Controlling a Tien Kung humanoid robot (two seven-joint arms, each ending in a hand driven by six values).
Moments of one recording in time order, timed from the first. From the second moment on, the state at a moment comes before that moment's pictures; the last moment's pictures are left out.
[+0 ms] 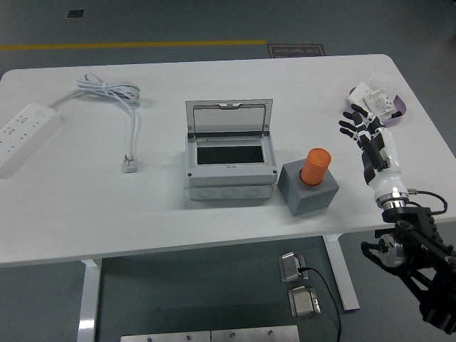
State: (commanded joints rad) left arm -0.18 0.14 -0.63 -0.19 0.55 -0.03 0.15; right arm 0.31 -0.36 0.91 1.09 -0.63 -0.27 0.59
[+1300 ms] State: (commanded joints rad) left arm -0.10 0.13 -0.75 -0.21 0.67 -0.02 0.22; right arm 0.30 -0.34 0.79 1.10 -0.92 -0.39 0.56
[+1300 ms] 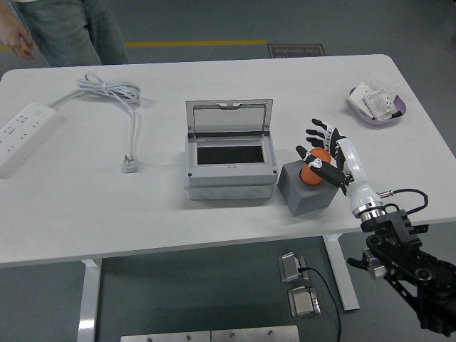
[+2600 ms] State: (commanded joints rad) left arm -0.11 0.13 -0.75 -0.21 0.67 -0.02 0.22; right arm 0.30 -0.33 0.74 1.06 -0.89 -0.38 0.55
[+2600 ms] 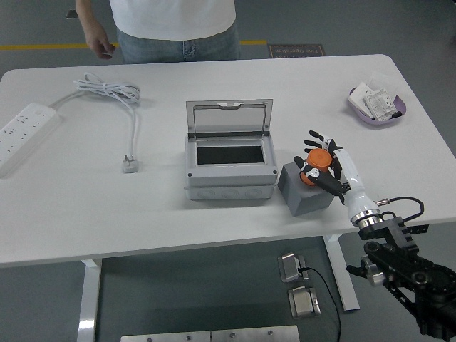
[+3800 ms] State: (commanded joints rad) left arm -0.11 0.13 -0.75 -0.21 0.67 -0.02 0.22; right arm 0.33 -0.35 0.77 1.12 -0.91 -0.42 0.50
